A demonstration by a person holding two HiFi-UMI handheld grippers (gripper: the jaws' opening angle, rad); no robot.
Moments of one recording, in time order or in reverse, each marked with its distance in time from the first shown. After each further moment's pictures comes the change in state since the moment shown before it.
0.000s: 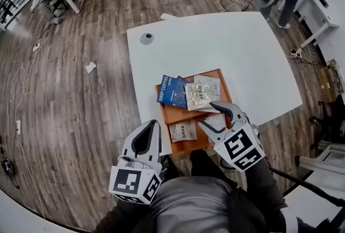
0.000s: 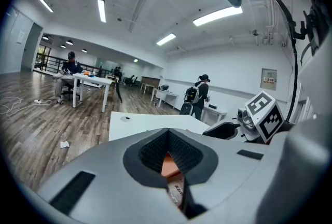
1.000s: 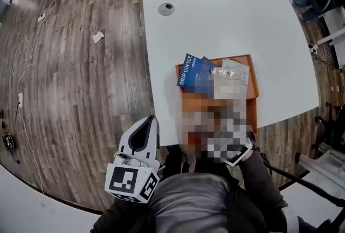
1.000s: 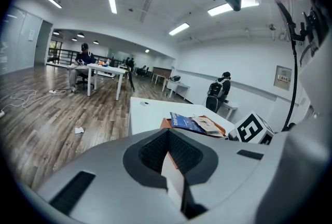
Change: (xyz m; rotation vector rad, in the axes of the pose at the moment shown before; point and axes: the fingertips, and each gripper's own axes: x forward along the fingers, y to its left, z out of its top) left arm -0.021 0.064 -0.045 -0.067 0.113 0.114; right arm 0.094 0.095 -0.077 -0.043 0.307 0.319
